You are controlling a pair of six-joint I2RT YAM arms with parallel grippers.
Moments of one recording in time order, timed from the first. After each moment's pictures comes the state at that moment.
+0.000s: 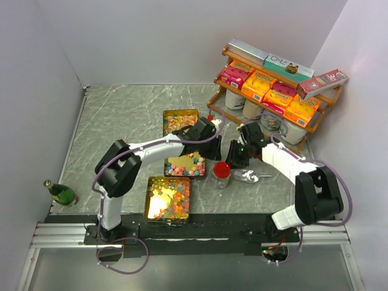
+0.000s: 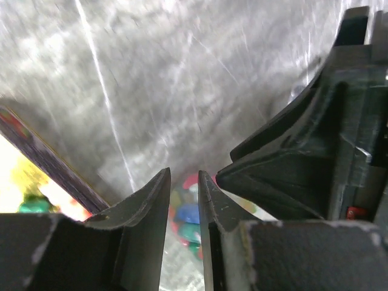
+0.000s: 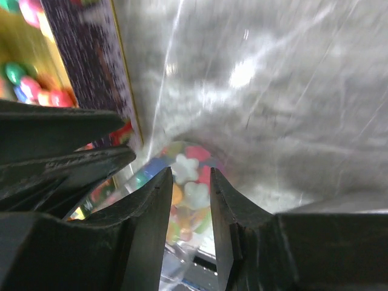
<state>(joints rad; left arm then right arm) -0.84 1.96 1.45 -0.27 0.23 -0.49 0.30 1.45 0.88 -0.53 -0.30 0.52</state>
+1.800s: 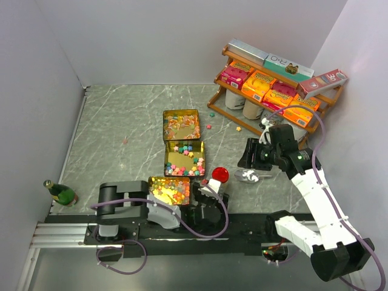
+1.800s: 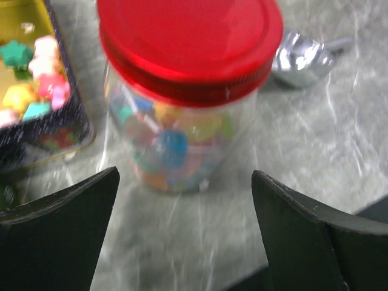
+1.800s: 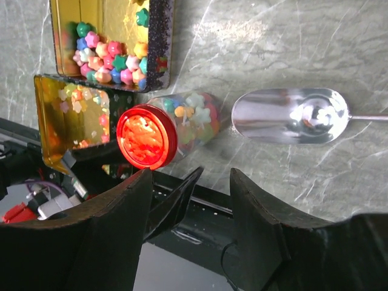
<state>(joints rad) -1.52 1.85 0.76 0.60 -0.96 -0.61 0.25 0.94 1.01 -0.96 -0.27 0.38</state>
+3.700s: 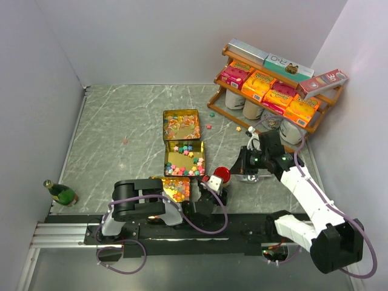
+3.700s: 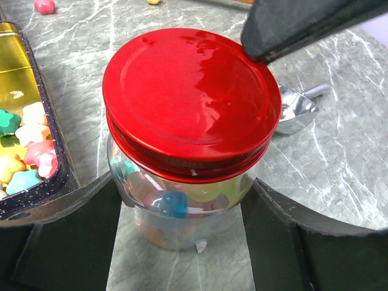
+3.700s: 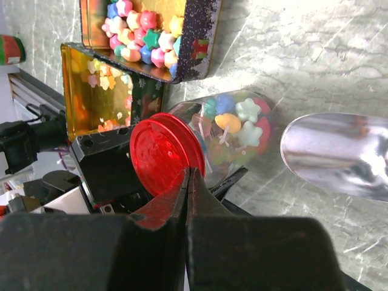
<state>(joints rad) -1.43 2.00 0.72 1.14 -0.88 -0.30 0.28 1.02 0.78 -0.67 -0.51 0.41</state>
